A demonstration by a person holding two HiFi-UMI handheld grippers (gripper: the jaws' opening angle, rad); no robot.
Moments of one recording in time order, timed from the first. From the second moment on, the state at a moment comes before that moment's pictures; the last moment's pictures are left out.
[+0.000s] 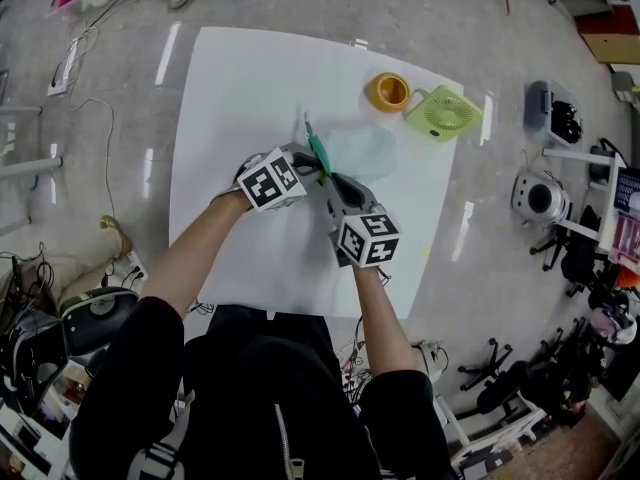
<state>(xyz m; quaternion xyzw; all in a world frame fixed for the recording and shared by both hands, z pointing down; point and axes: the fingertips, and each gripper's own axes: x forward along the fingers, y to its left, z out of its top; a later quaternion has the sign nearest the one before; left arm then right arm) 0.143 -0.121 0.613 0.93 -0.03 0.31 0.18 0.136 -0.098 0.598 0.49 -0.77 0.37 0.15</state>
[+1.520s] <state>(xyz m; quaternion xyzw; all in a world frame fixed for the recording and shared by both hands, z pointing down) 0.057 -0.161 0.598 0.93 -0.19 0.24 0.22 0.144 -0.094 0.634 0.49 -0.75 0.40 0.17</state>
